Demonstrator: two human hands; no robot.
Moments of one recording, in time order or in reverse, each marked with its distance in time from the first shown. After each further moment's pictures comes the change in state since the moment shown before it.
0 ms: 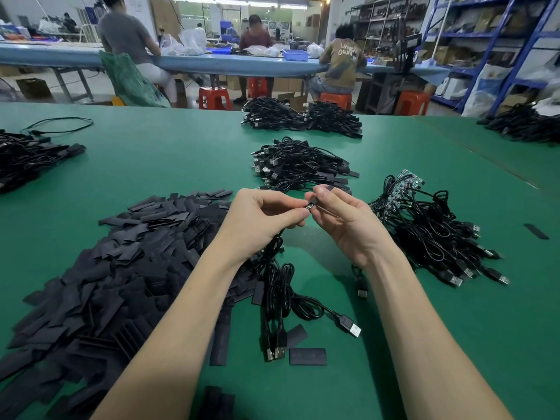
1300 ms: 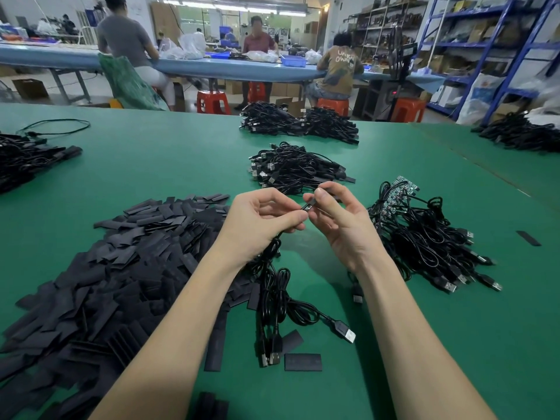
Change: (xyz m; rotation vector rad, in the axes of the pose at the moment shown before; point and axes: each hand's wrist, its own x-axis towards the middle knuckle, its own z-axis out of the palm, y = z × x) left_hand 0.000 0.003 0.008 -0.100 0.058 -0.013; right_hand -0.001 0.004 0.002 -0.041 -0.008 -0.148
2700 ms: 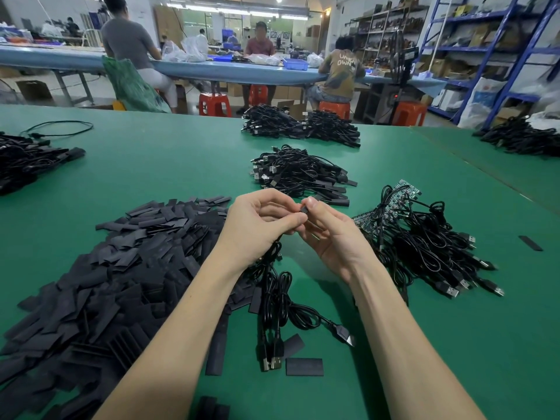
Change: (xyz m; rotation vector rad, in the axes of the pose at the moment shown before) left_hand 0.000 0.000 -0.002 0.053 0.023 0.021; right_hand -0.002 0.009 0.008 -0.008 -0.041 0.173
